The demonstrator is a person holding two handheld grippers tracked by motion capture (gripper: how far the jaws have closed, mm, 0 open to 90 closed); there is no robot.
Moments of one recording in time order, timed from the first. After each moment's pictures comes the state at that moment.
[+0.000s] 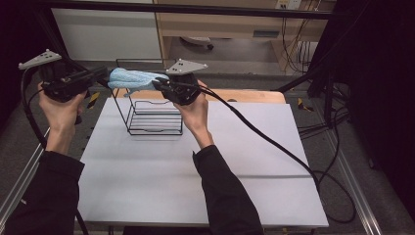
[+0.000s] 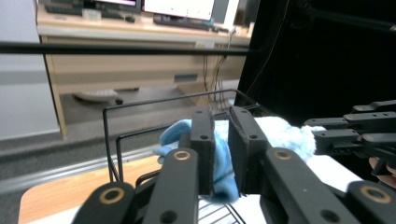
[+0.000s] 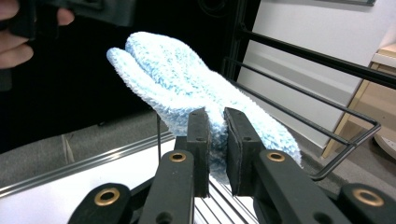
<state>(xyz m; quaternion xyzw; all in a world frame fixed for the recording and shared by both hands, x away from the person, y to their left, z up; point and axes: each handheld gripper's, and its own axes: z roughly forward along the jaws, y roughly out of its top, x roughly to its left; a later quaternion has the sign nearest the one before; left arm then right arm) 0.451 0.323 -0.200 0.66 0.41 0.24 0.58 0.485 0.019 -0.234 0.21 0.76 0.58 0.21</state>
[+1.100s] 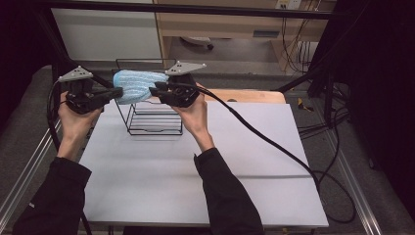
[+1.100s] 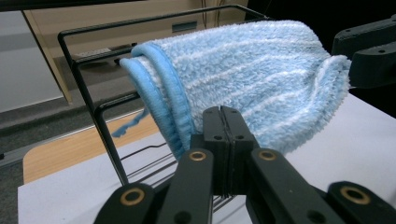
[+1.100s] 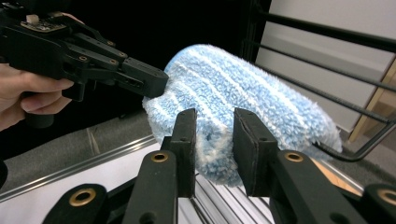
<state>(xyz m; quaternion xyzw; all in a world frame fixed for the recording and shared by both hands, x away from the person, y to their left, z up) 0.458 0.303 -0.245 0.74 0.40 0.22 0.50 0.483 0.021 -0.237 0.23 0.77 0.57 0.16</state>
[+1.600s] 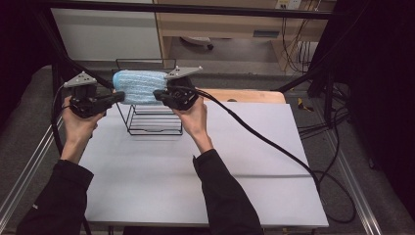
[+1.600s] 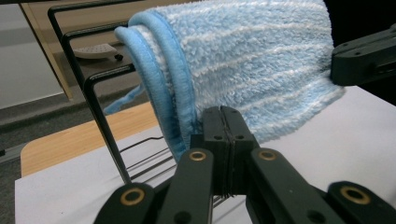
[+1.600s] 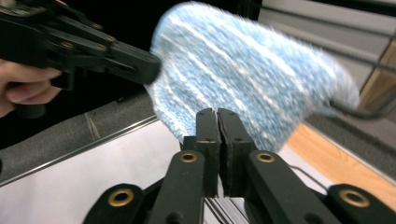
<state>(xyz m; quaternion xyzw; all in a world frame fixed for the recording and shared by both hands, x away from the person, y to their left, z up) 0.460 0.302 -0.261 0.74 0.40 0.22 0.49 0.488 0.024 -0.252 0.25 0.79 0.53 0.14</state>
